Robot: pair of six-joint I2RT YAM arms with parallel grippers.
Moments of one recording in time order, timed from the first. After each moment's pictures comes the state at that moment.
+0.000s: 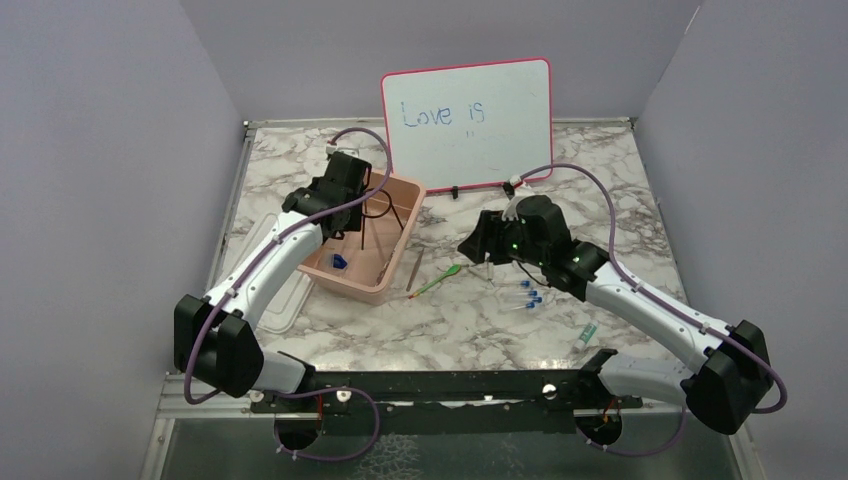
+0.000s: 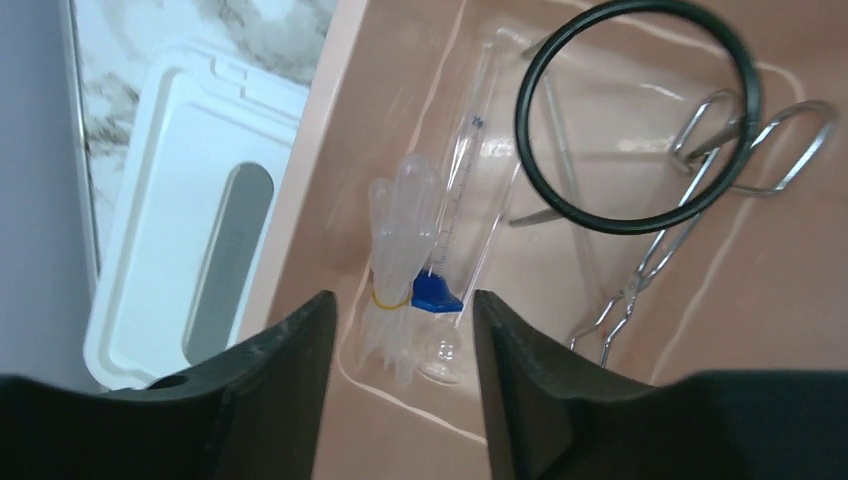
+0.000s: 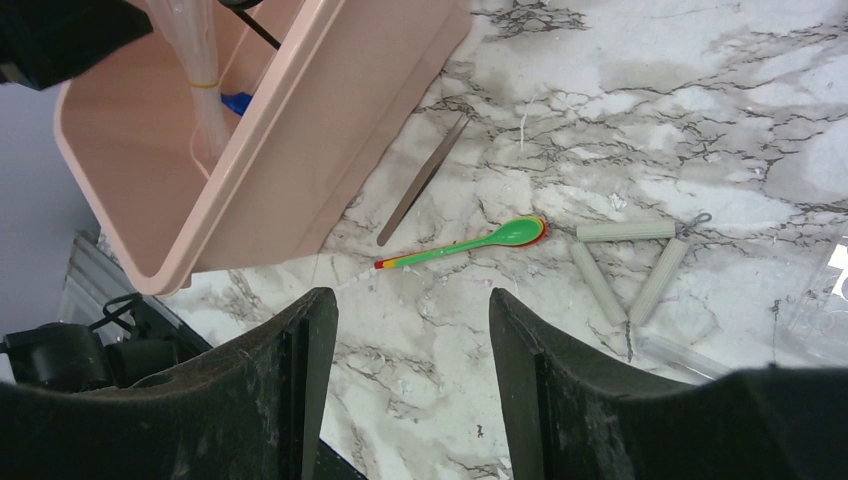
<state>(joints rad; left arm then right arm) -0.41 1.38 1.24 -0.75 -0.40 -0.22 0.68 1.15 0.84 -0.21 -0.07 0.54</state>
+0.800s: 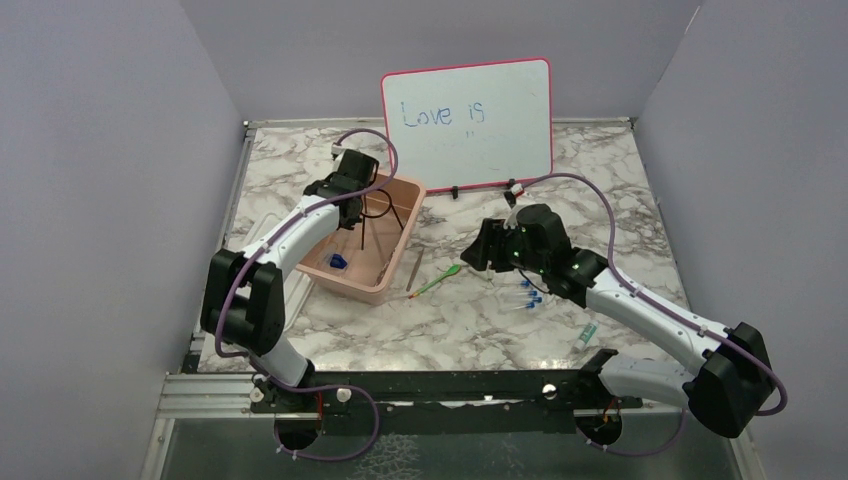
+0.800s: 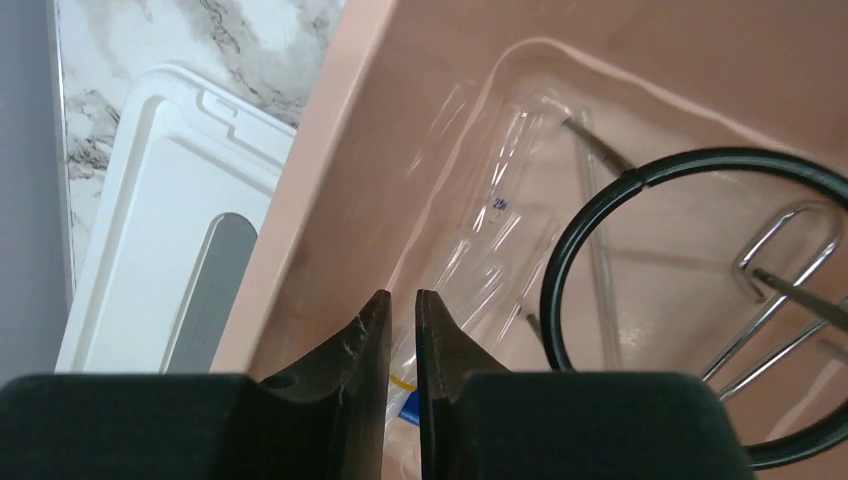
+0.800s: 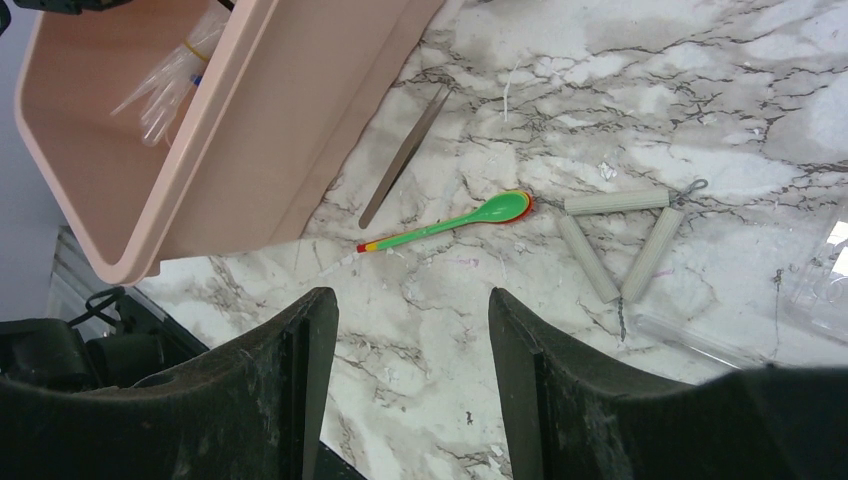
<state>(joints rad) -0.37 1.60 1.21 -0.59 -0.48 -0.26 0.68 1.13 0.77 -0.19 -0.06 0.57</state>
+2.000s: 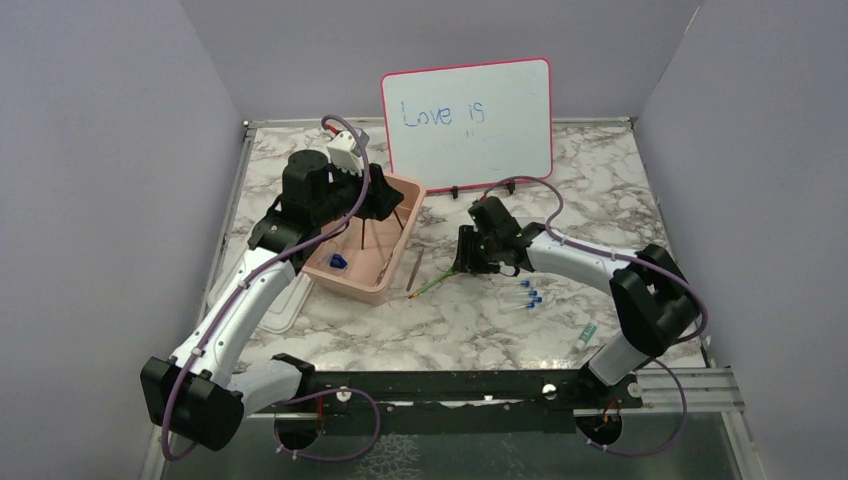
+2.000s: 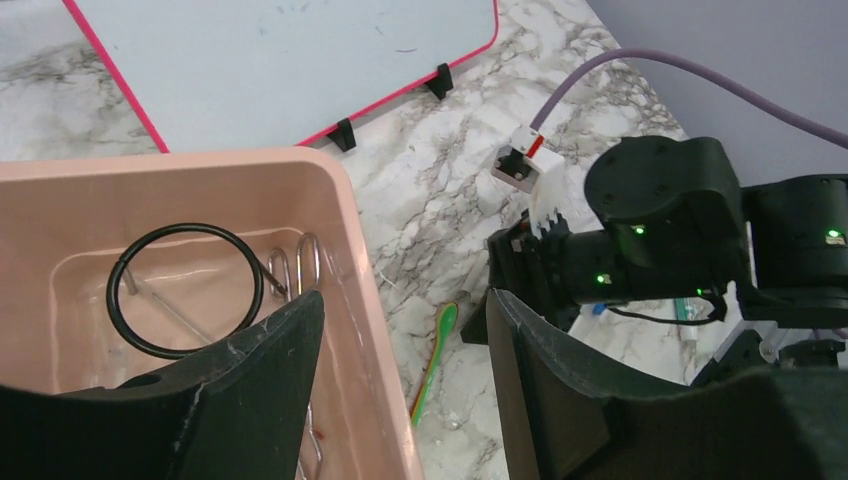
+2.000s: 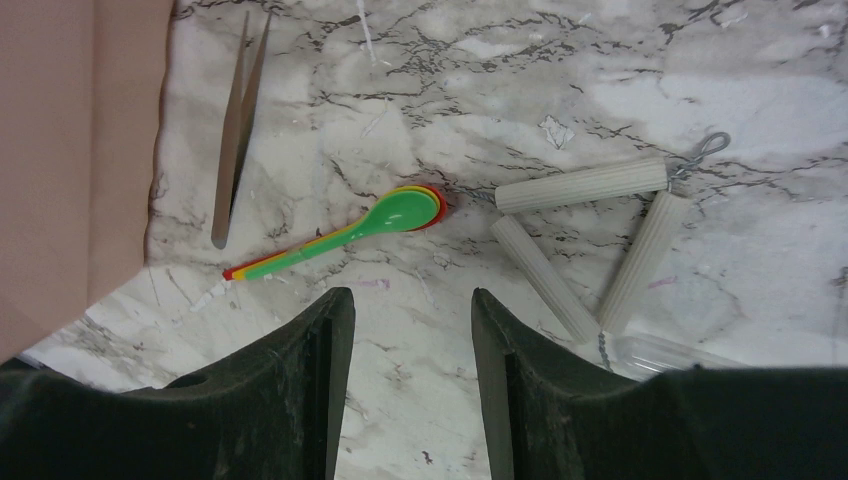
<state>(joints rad) -0.37 1.12 1.06 -0.25 0.36 -0.26 0.68 1.63 0.97 -0.31 -0.04 0.67</state>
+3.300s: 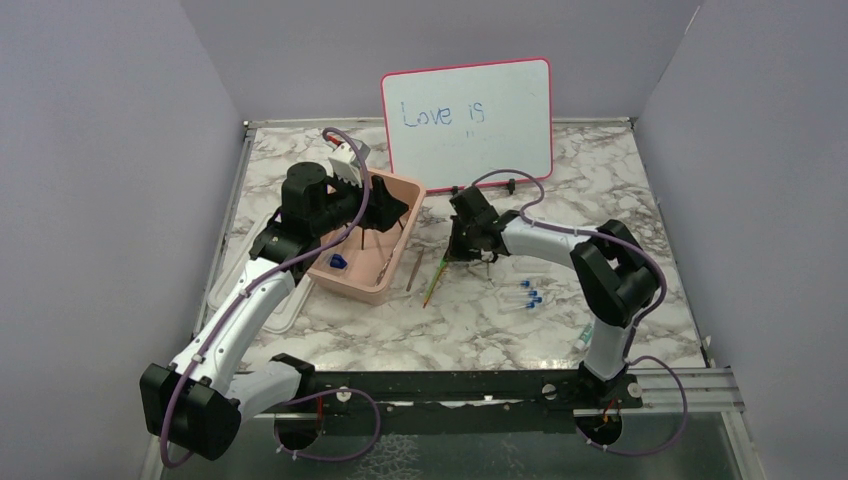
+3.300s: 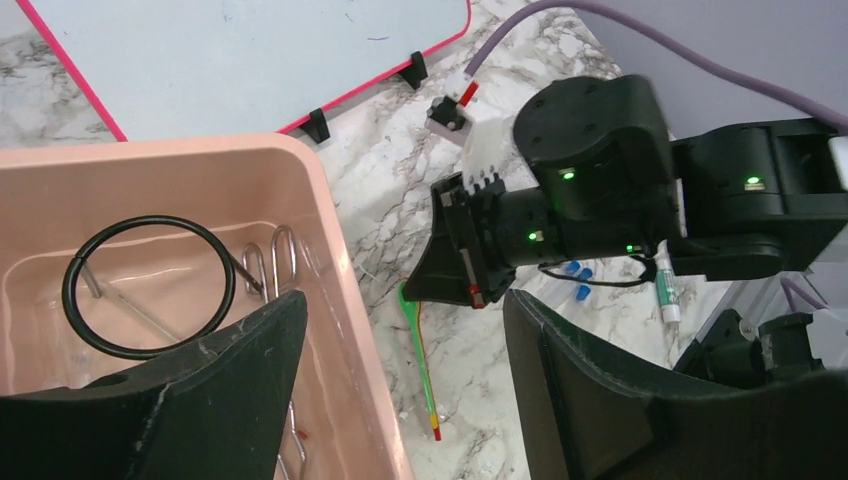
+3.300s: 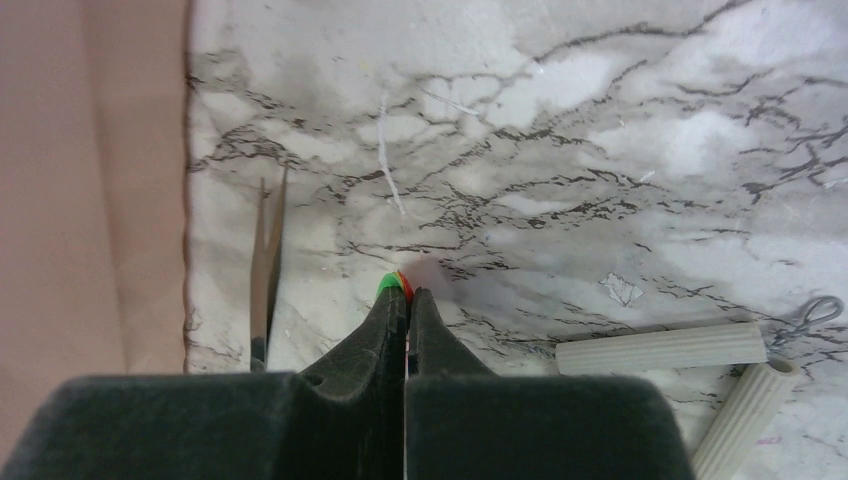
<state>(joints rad) -0.37 1.08 0.97 -0.17 0.42 -0.26 0.68 1.83 1.13 -0.25 -0.01 0.72</state>
